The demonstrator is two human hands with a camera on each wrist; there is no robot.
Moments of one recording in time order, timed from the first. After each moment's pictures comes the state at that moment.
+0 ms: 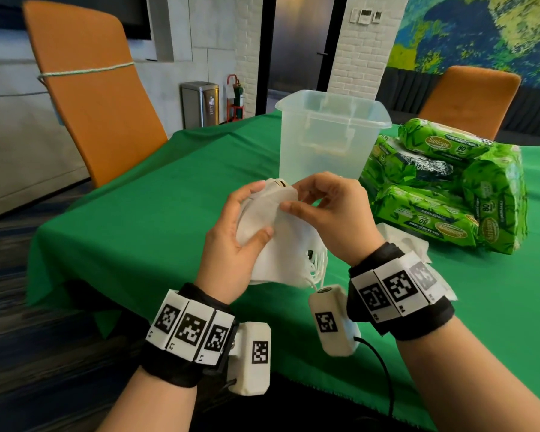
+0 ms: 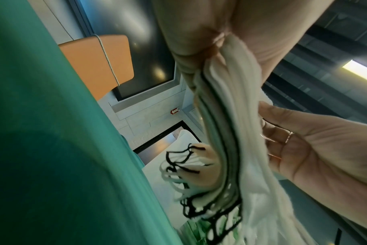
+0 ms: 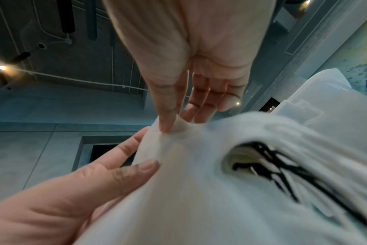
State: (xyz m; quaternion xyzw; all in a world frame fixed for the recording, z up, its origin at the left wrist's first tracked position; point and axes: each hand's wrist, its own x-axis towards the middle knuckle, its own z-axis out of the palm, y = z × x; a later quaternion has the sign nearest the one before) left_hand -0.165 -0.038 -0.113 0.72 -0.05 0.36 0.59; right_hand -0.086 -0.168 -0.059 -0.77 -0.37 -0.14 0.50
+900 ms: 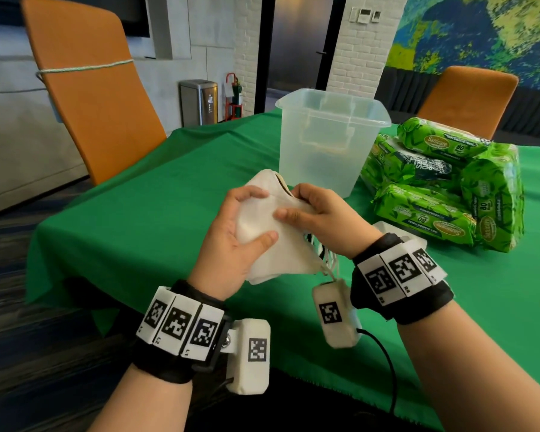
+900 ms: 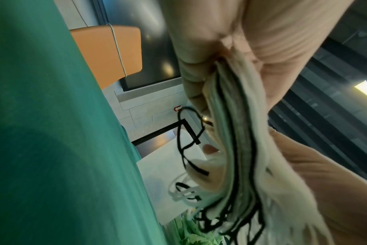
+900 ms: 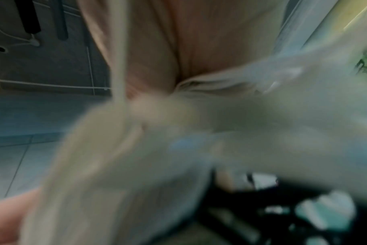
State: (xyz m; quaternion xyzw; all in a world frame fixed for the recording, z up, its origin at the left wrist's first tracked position) left_hand -0.168 -0.032 -0.114 0.71 -0.10 0.33 0.62; right_hand -0.085 -0.166 -0.056 -0.81 -0.39 0.07 0.44
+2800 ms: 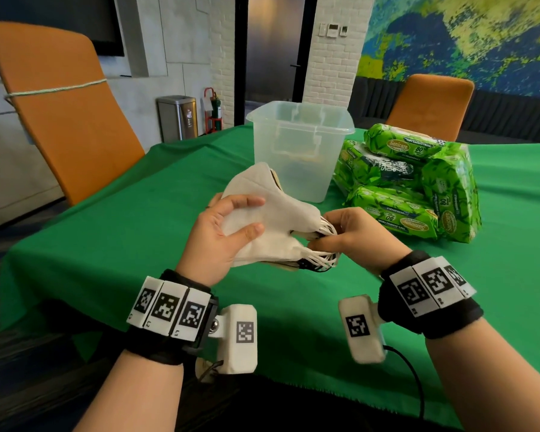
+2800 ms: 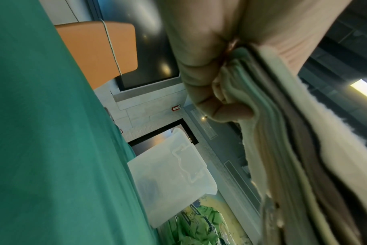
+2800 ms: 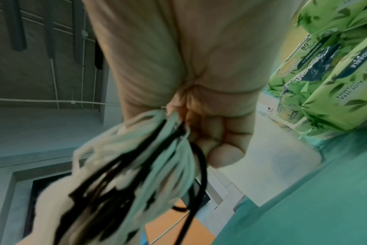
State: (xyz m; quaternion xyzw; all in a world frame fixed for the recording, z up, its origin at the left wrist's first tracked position) left_hand -0.152 -0.039 -0.096 0.74 -0.08 0.29 0.60; right_hand -0.074 -0.238 -0.066 -0.82 -0.30 0.08 0.47
